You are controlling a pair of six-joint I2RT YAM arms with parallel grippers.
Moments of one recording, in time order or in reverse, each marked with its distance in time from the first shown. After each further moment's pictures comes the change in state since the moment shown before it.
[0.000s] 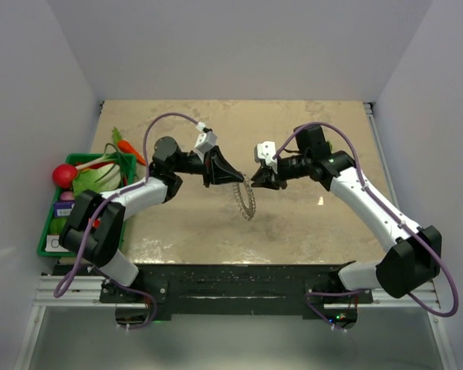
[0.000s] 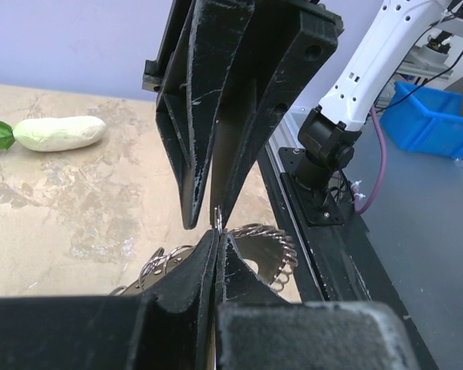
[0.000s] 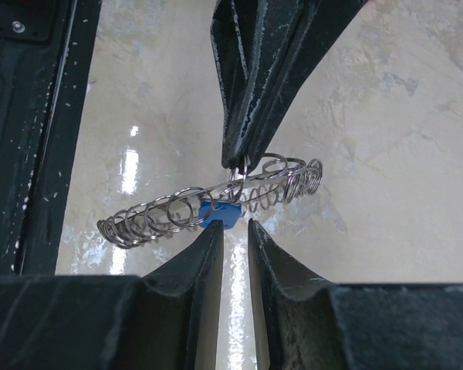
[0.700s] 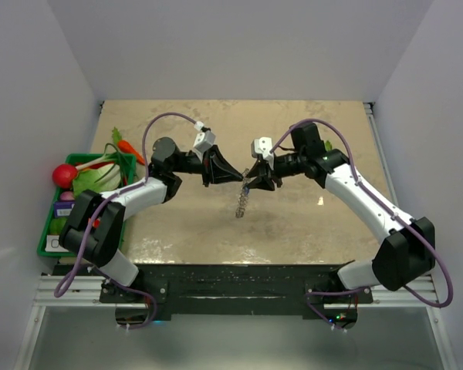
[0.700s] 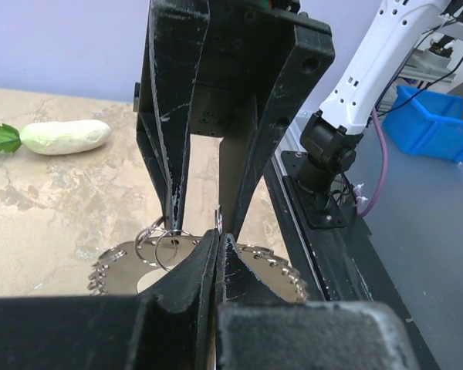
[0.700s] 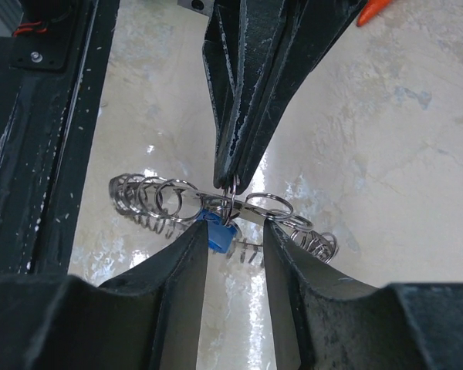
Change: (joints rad) left arm 0.008 0.000 -0.008 0.041 -0.005 -0.025; right arm 0.005 0.049 0.007 0.071 -0.055 0.080
